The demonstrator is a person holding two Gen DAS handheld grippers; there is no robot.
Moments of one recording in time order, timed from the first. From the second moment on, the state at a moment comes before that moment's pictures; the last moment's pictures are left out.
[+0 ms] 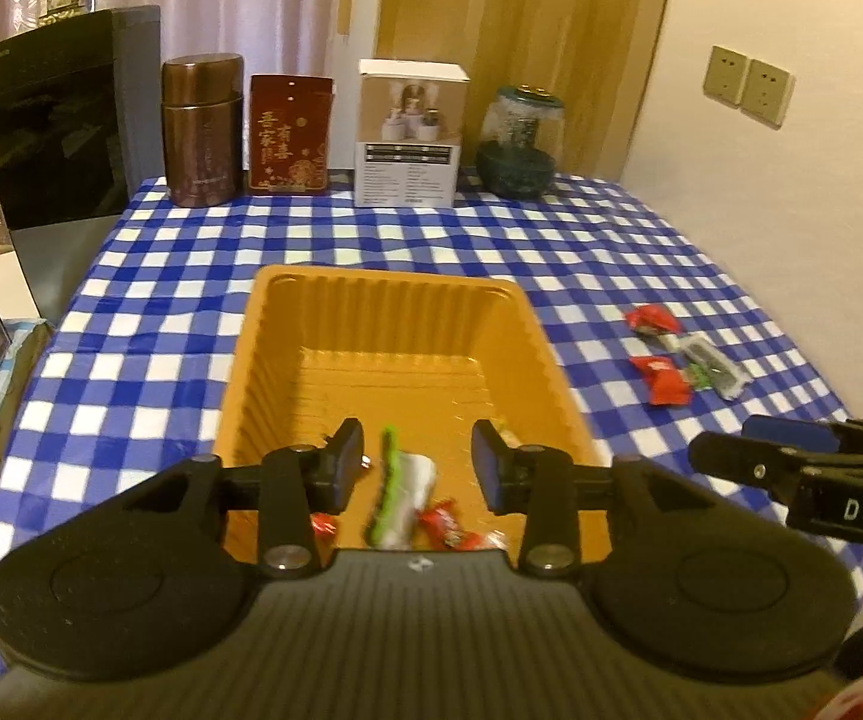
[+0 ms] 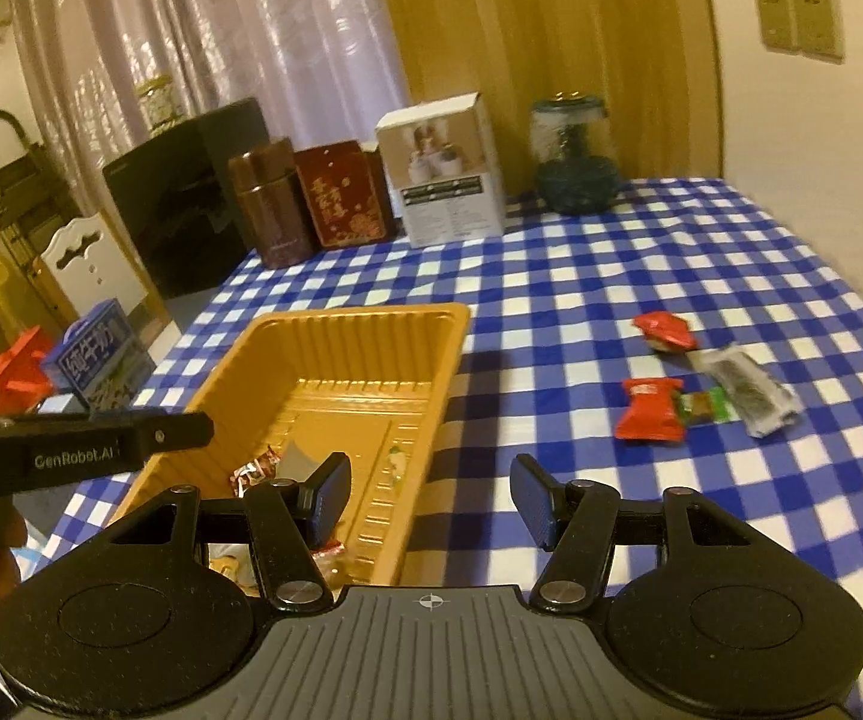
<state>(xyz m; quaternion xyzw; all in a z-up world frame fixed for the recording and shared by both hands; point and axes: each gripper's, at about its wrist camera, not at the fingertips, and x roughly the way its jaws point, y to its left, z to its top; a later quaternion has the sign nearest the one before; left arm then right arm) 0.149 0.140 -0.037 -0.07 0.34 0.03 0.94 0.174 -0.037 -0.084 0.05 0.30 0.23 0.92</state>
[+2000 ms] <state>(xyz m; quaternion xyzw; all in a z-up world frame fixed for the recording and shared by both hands) 0.209 -0.032 -0.042 -0.05 0.35 -0.07 0.93 0.178 -0.216 -0.077 0.06 0.30 0.10 0.95</state>
